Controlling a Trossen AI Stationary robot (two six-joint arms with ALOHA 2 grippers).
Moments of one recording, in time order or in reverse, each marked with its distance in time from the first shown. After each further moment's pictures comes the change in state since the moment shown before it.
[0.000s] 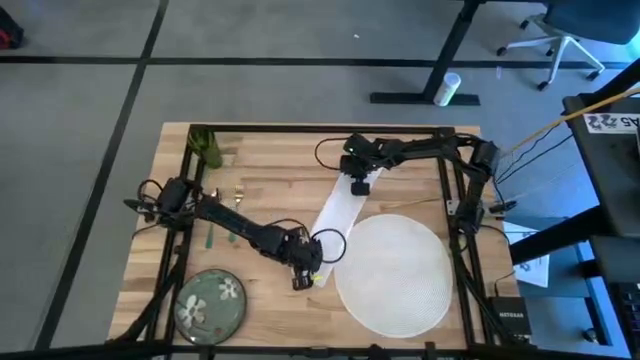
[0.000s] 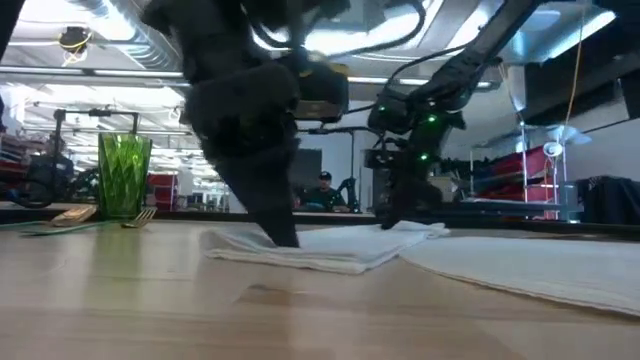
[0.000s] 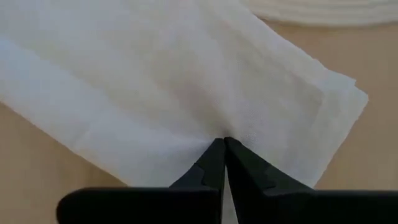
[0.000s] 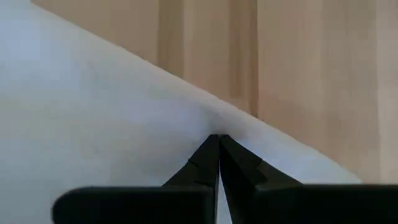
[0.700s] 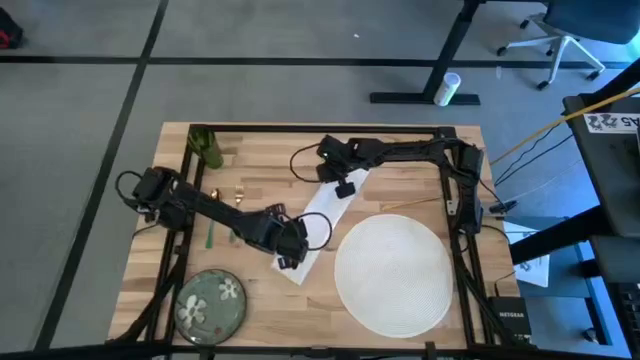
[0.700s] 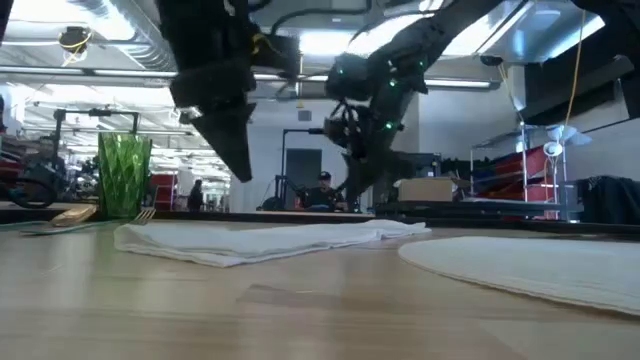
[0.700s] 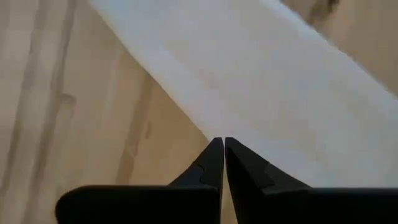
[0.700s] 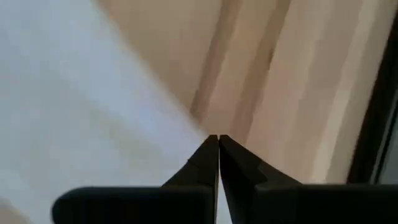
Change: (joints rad) left arm 0.060 -0.194 -0.001 -0.325 -0.280 0.028; right arm 0.105 0.060 0.295 -0.306 0.146 -0.200
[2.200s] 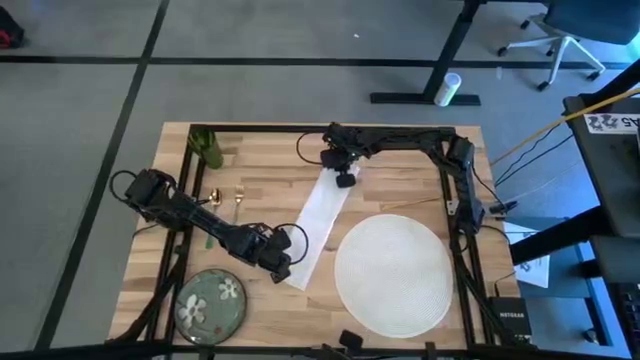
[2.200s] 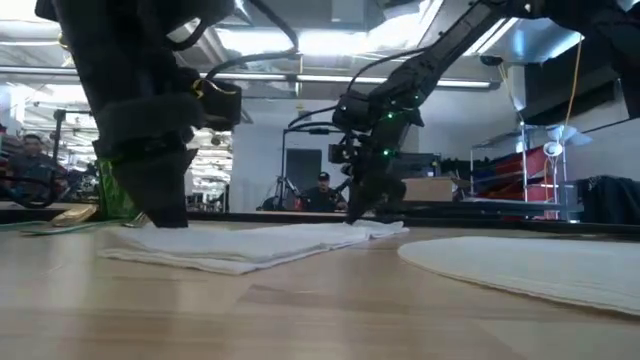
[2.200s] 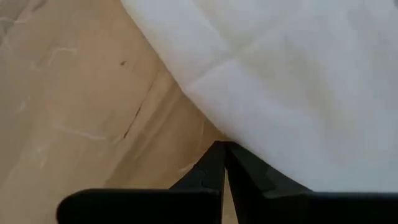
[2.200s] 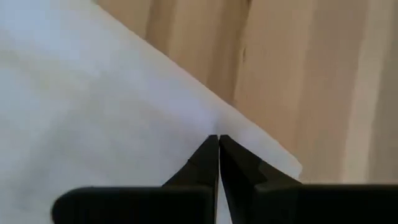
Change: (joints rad) left arm -0.120 -0.003 -0.295 0.374 0.131 -0.445; right arm -0.132 0.106 0.023 0.112 -0.217 0.057
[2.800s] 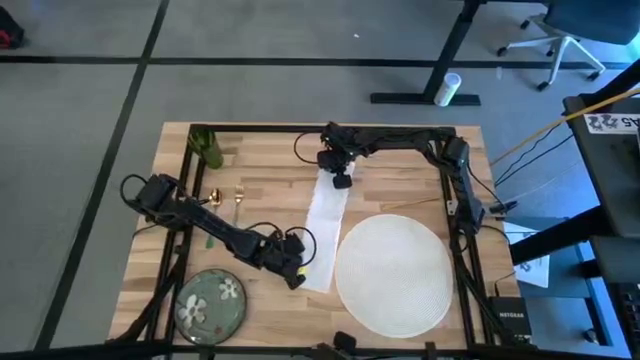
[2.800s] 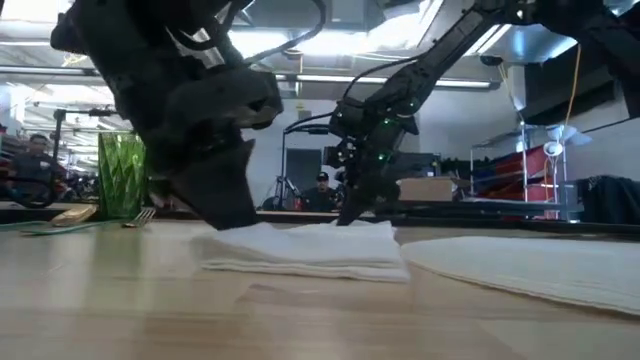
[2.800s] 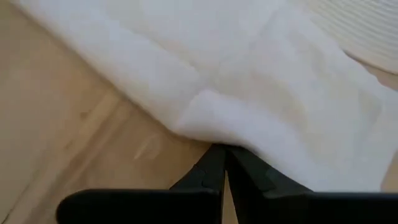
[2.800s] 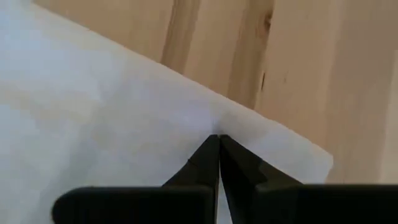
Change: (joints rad) left arm 0.015 0.101 0.002 0.348 -0.021 0.063; right arm 0.001 0.051 0.071 -0.035 -0.075 -0.016
